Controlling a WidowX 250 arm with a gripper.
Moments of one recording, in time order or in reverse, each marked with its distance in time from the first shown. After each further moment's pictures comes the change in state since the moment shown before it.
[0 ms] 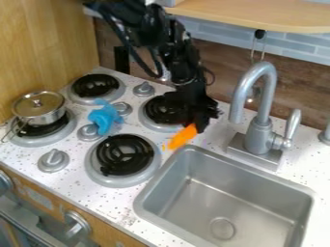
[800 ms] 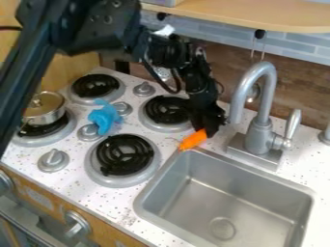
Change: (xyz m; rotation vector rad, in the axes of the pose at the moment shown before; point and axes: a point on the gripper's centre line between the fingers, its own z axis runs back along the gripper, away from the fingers) arm 0.038 0.037 -0.053 -0.021 0.032 -0.052
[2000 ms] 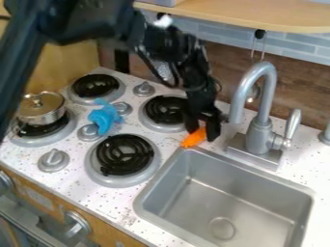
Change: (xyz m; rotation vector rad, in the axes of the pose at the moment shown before) arm -0.016 -0.005 0.025 -0.019 0.060 -0.062
